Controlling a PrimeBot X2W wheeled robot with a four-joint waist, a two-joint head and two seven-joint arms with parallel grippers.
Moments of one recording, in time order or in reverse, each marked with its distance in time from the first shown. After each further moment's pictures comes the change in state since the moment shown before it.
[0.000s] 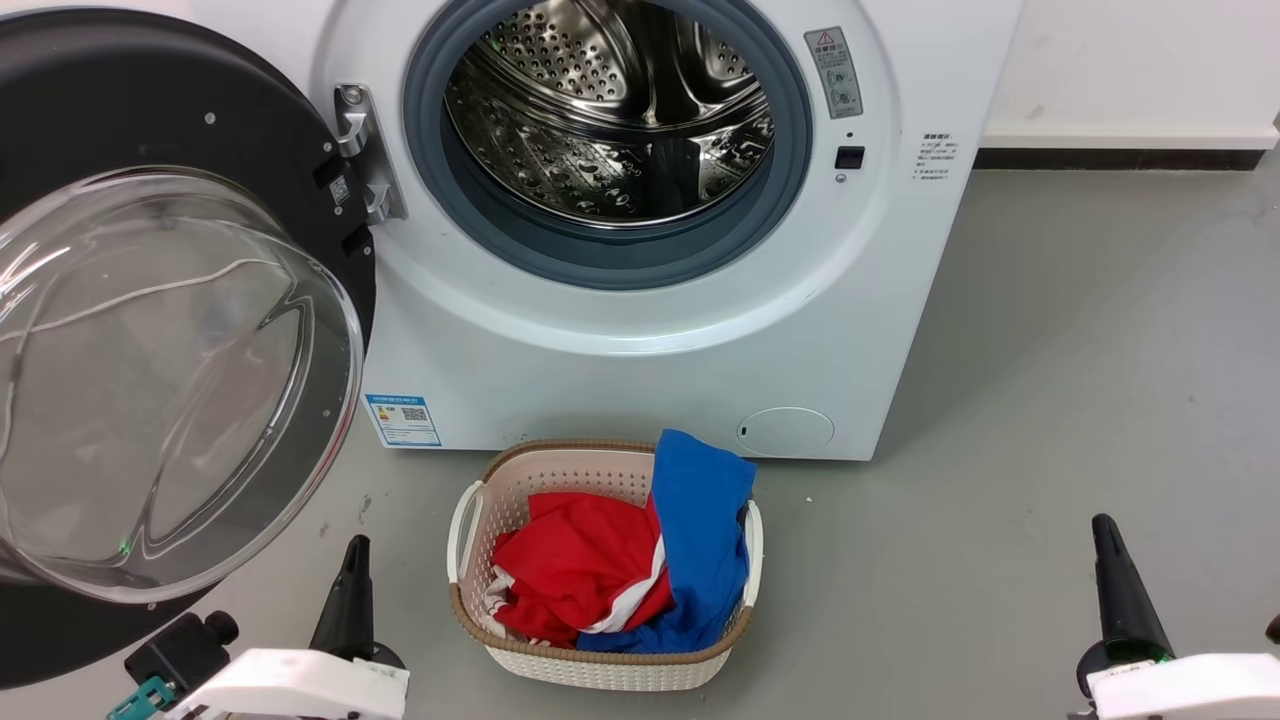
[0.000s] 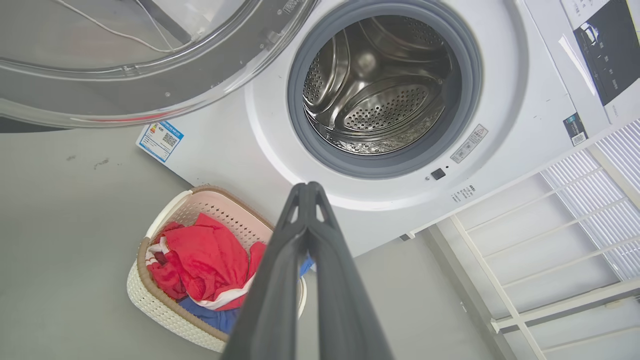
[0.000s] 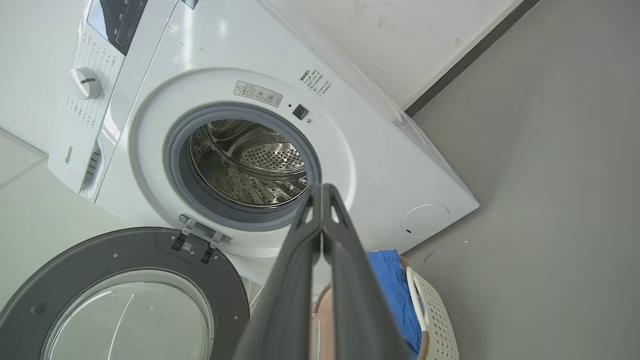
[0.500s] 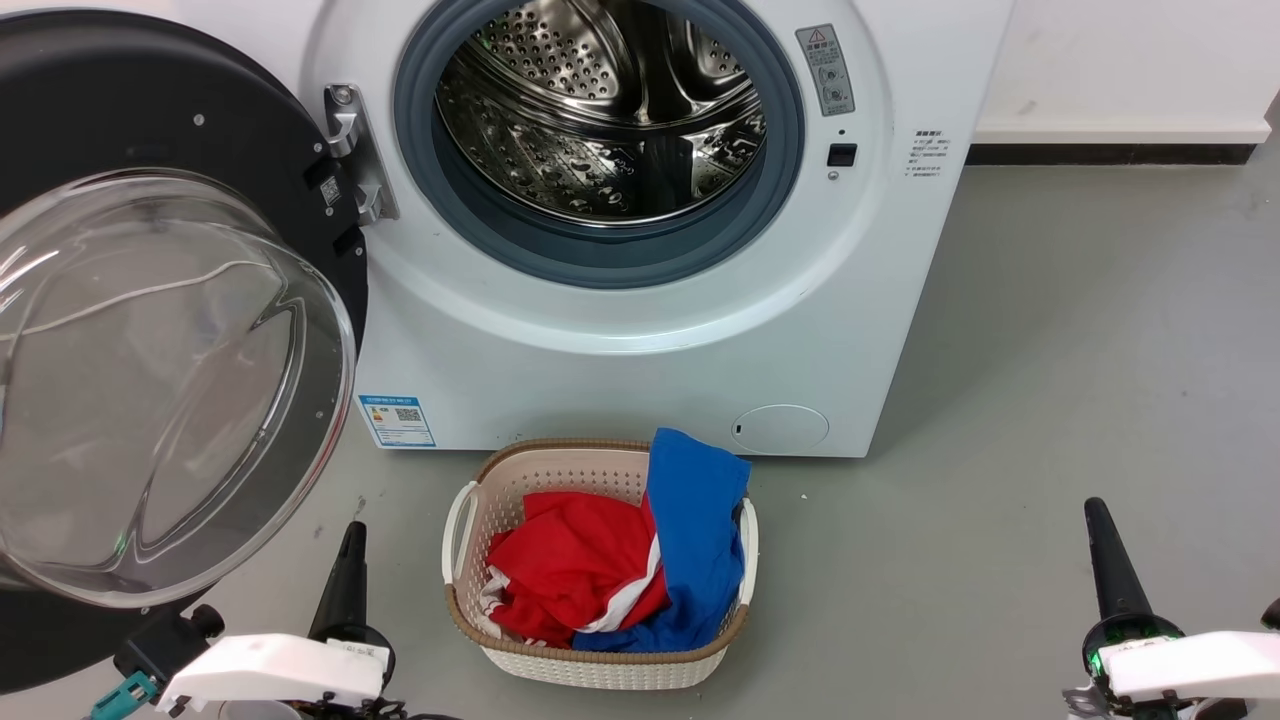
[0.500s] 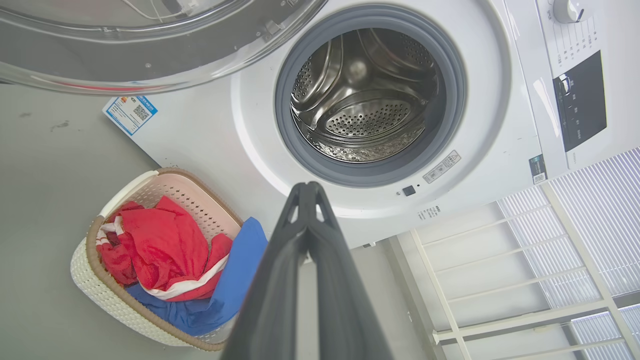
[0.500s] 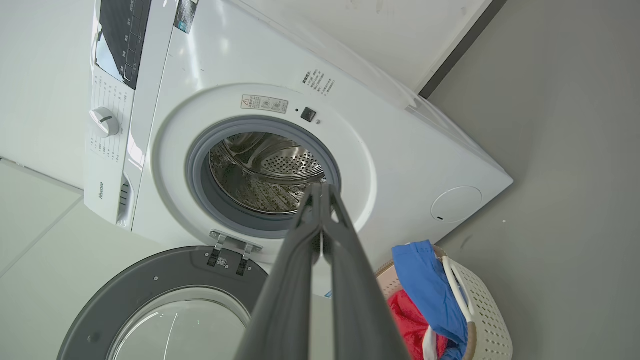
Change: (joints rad) left arm -0.026 0.000 0.016 0.010 -0.175 -0.004 0.041; right arm -0.040 -0.002 0.002 0.030 0.167 0.000 0.042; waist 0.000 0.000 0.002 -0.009
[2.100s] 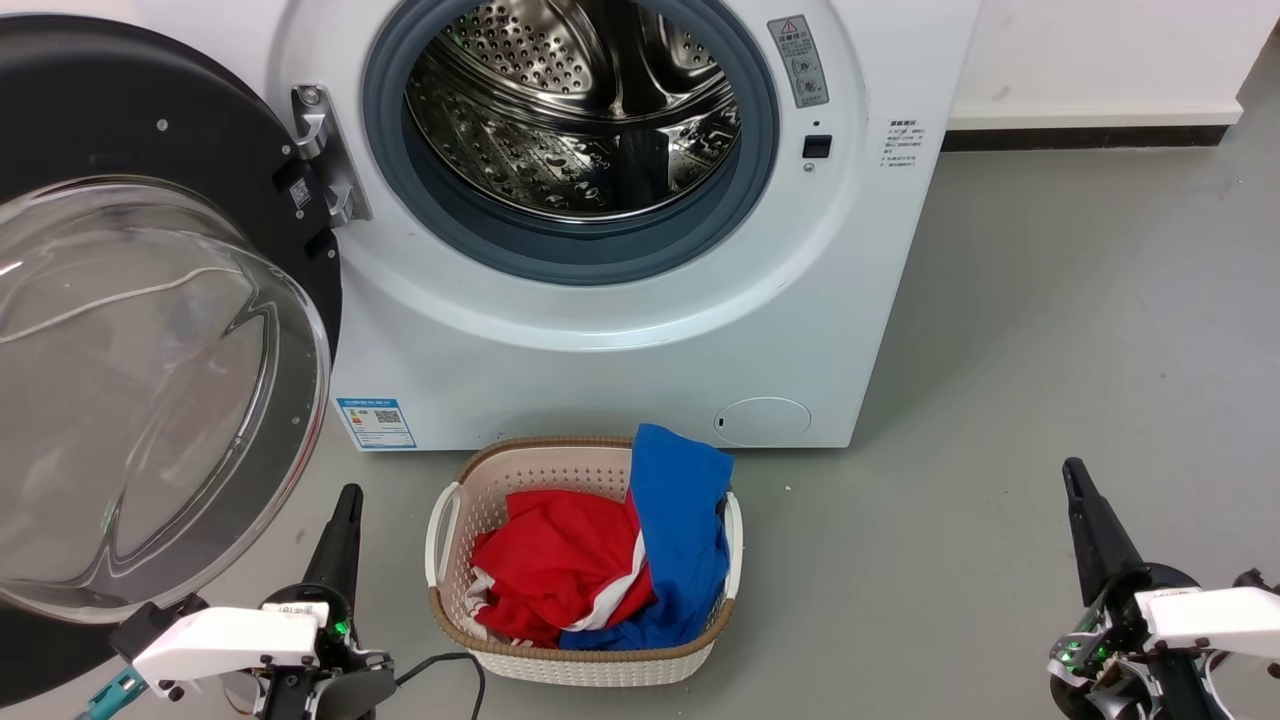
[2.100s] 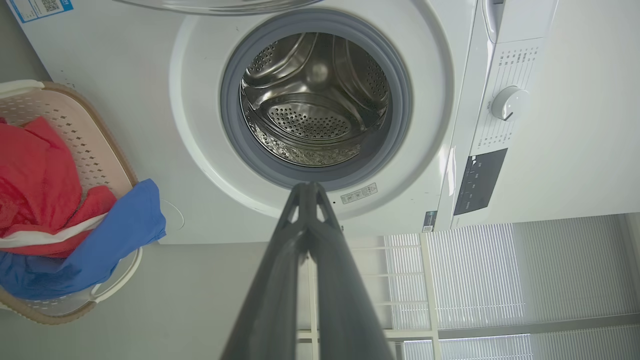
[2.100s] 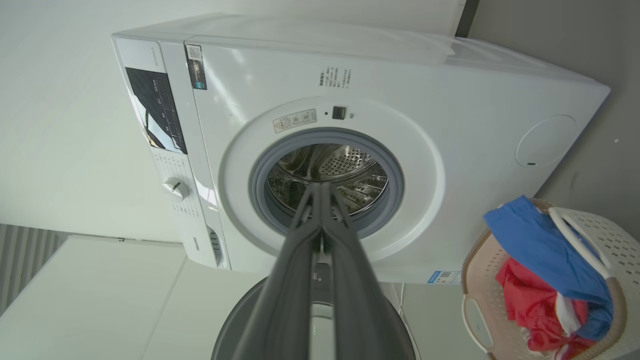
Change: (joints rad) left arm -0.071 0.000 0.041 0.031 -0.483 -0.017 0.117; right arm -0.104 -0.001 -0.005 0.083 0.448 0.000 0.120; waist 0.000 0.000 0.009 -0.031
